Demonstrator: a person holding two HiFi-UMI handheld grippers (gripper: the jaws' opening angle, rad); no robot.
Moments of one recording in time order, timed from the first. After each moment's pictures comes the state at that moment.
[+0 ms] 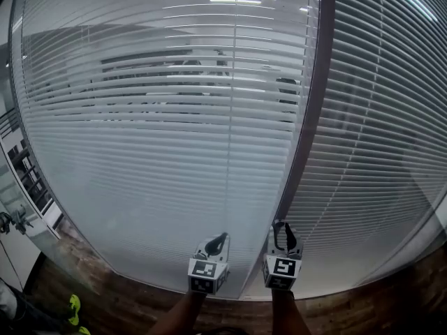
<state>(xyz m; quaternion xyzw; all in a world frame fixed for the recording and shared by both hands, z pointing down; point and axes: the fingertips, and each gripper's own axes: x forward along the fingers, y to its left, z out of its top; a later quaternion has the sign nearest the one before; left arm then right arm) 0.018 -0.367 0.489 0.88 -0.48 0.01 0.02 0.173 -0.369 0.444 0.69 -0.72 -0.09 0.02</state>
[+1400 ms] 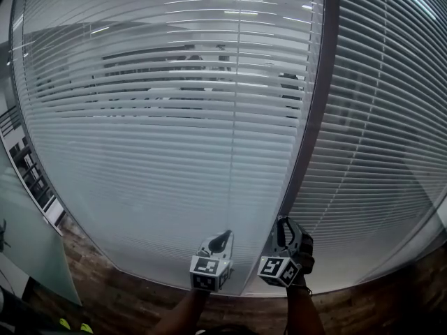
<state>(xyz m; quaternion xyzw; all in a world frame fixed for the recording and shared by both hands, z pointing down) 0.021 -0.362 0.490 0.88 -0.47 0.00 0.05 0.167 -0.368 0.447 0.65 -0.63 -0.31 0.30</state>
